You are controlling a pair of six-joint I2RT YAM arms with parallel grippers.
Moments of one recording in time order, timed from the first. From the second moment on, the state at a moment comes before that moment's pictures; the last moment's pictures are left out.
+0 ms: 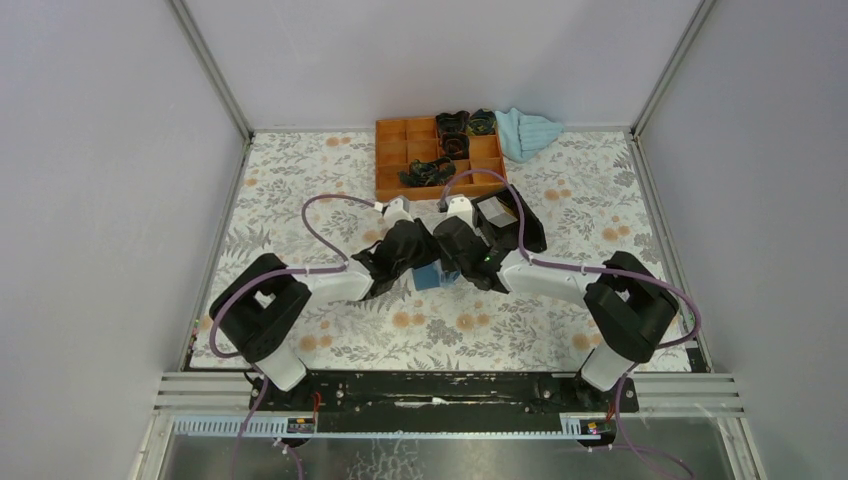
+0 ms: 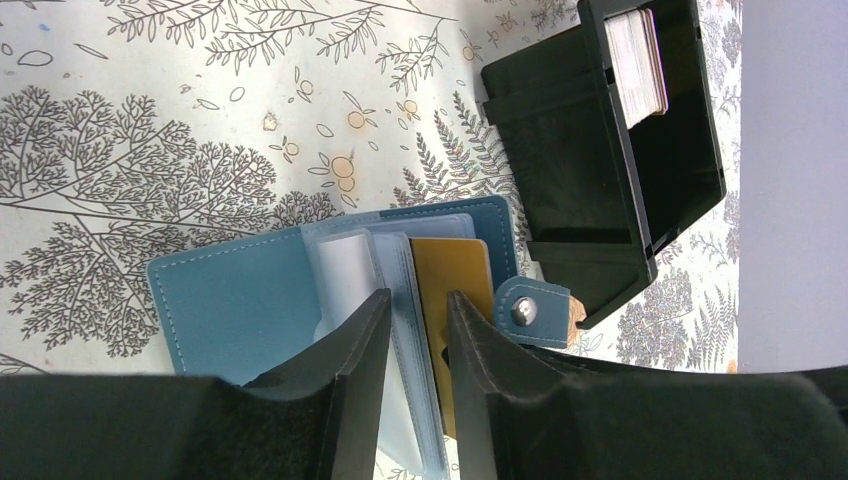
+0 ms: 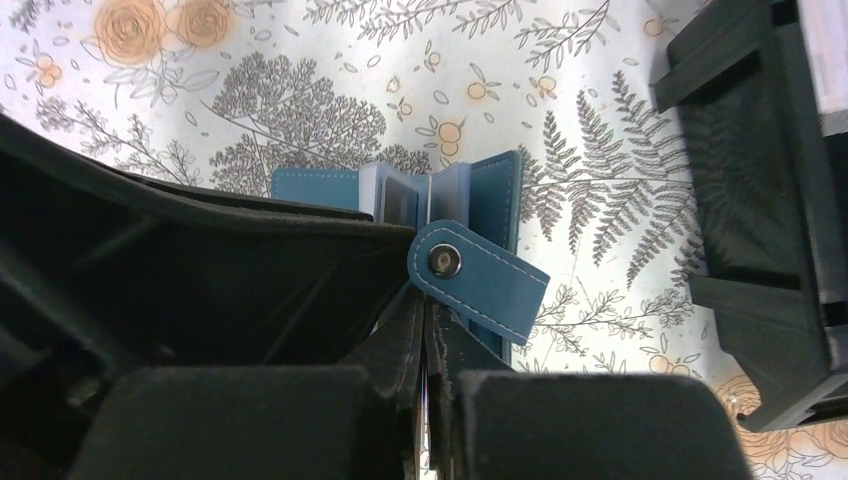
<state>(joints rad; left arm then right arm) -0.74 1.63 0.74 0.35 -0.22 -0.95 0.88 1.66 0.96 -0.07 0.40 0.47</state>
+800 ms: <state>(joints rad) -0.77 1.69 0.81 0.34 -0.22 -0.95 0.83 1.58 0.90 -0.07 0.41 0.45</state>
